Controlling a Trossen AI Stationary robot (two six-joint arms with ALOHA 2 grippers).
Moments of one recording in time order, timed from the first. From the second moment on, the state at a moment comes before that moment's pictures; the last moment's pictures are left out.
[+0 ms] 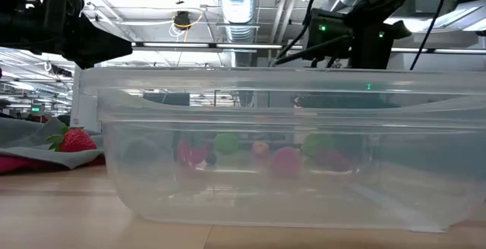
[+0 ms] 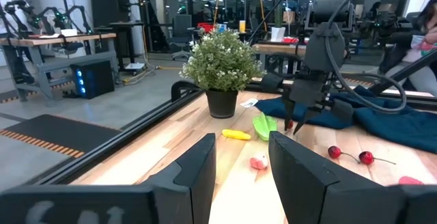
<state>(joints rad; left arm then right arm) -0.11 0.07 0.01 0.09 -0.47 0.00 -0.01 1.69 0.88 -0.57 0.22 0.00</state>
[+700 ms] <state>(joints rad) -0.11 0.07 0.01 0.09 -0.47 0.00 -0.01 1.69 0.88 -0.62 0.22 0.03</state>
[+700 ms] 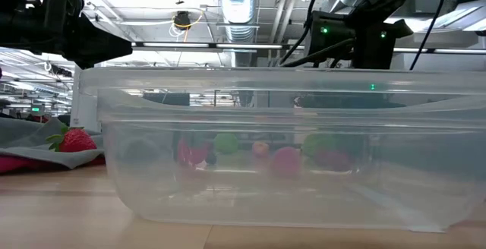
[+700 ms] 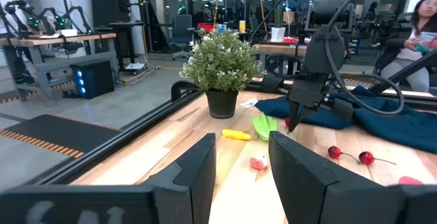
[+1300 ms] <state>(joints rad) -0.11 0.07 0.01 0.09 -0.47 0.00 0.15 1.69 1.06 -0.68 0.21 0.07</state>
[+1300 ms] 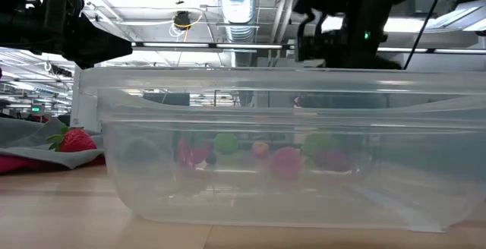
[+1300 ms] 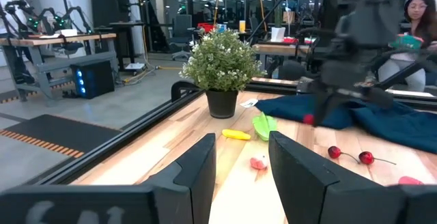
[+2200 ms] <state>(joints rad) -0.11 0.07 0.01 0.09 -0.47 0.00 0.56 1.69 1.17 -0.23 -0.03 0.18</state>
